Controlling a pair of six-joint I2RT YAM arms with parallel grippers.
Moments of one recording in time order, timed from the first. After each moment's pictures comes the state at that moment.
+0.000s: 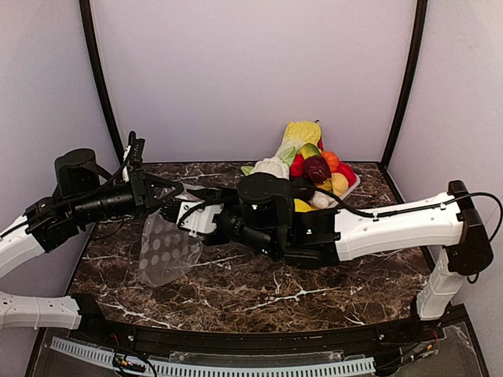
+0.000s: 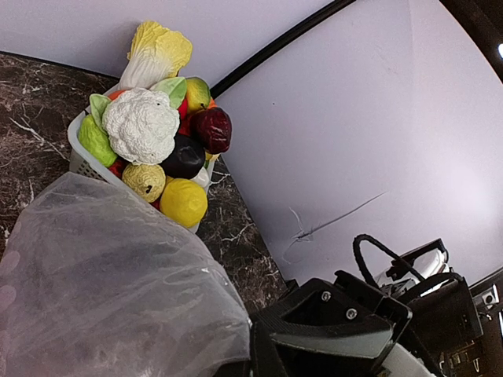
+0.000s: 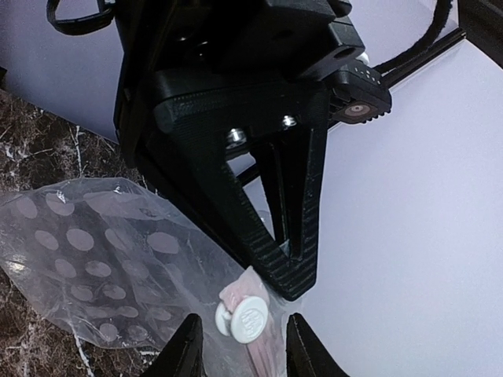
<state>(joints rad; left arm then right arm) -0.74 0.83 0.87 -0.23 0.27 -0.87 1.36 1.75 1.39 0.25 0.38 -0.85</state>
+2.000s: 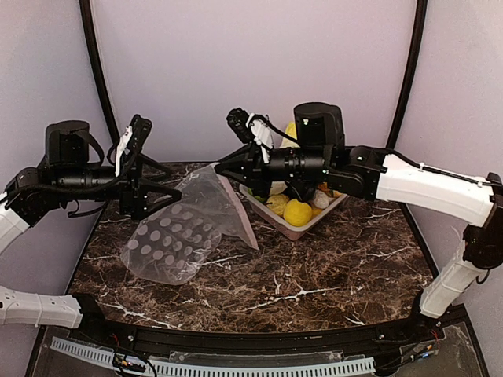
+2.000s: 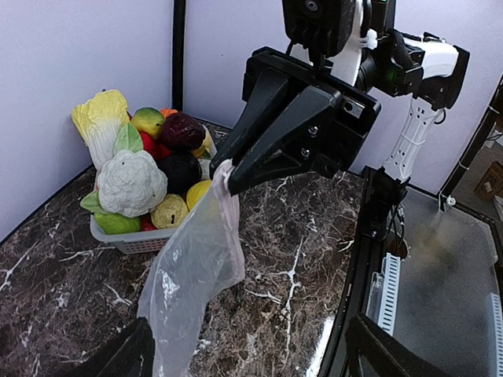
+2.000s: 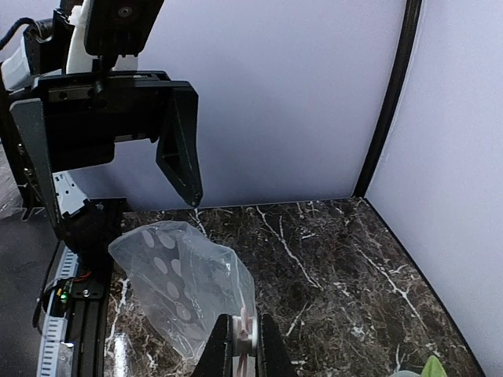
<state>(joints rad) -0.71 0.90 1.16 -0.61 0.44 0.00 1.04 1.59 1.49 -0.08 -0.31 -0.18</state>
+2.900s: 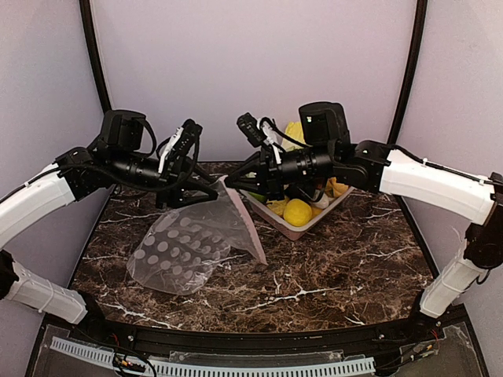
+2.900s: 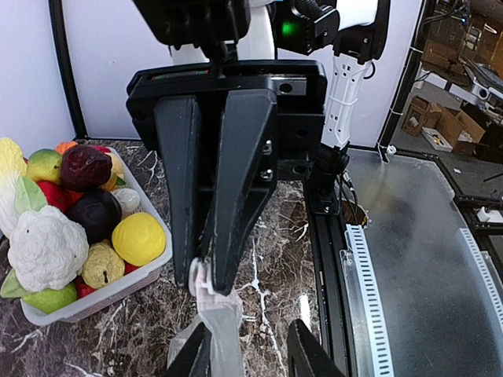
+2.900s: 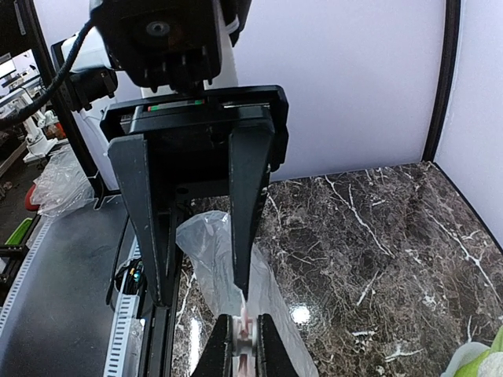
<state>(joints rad) -0.70 1.23 1.26 -0.49 0.78 0.25 0.95 1.58 1.49 -0.21 -0.62 -0.05</state>
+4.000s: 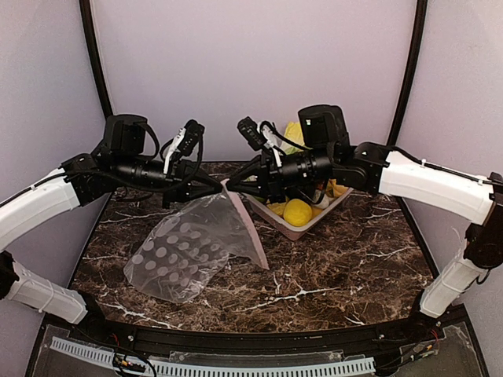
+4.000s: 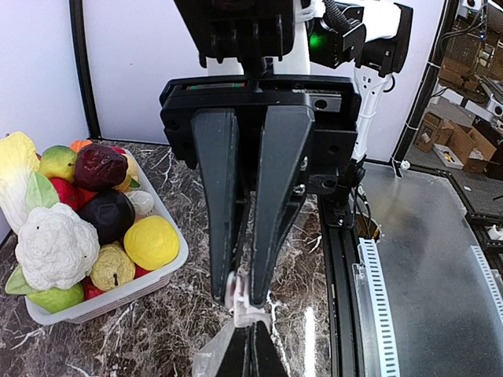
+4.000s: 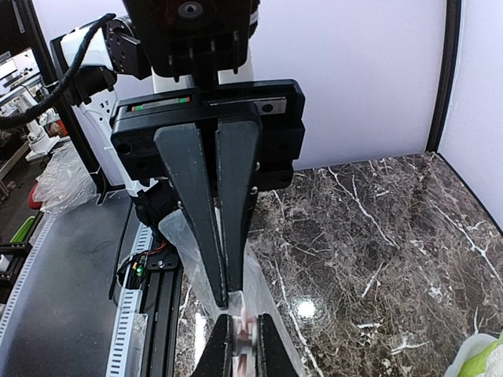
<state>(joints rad) -0.70 1.23 1.21 -0.37 0.75 0.17 0.95 1.58 1.47 -0.22 -0.63 -0.05</state>
